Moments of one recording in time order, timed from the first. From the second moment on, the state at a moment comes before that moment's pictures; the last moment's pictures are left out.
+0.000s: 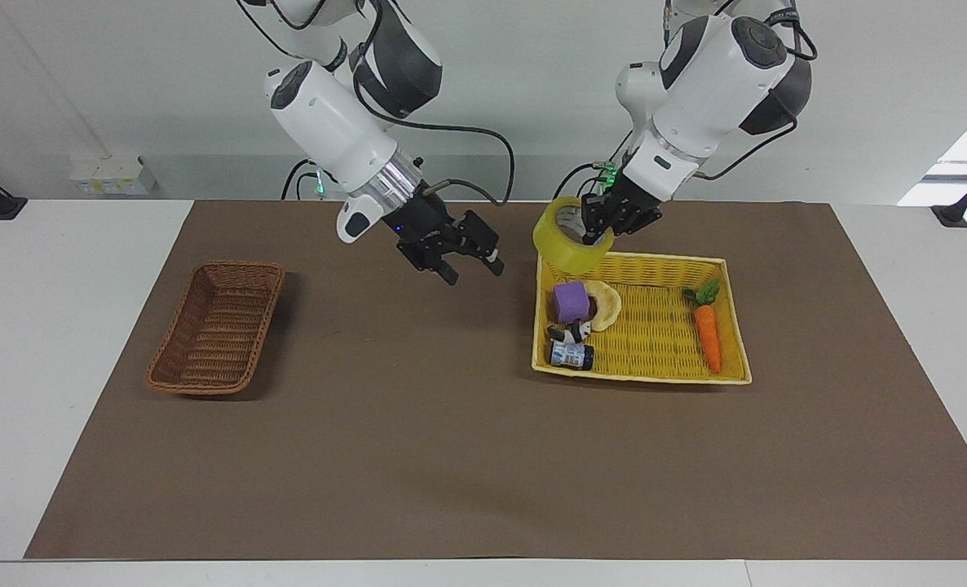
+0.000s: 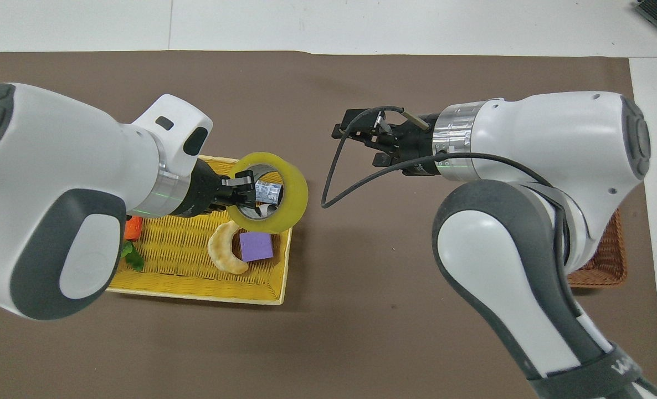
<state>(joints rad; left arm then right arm) -0.28 0.02 -0.16 -1.75 -0.35 1.88 -0.48 0.35 0.14 0.02 -1.72 0.67 2.24 0.42</state>
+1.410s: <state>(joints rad) -0.43 0.10 -0.16 -1.76 -0.42 2.28 -0.54 0.37 0.11 0.02 -1.76 0.74 2.26 0.18</state>
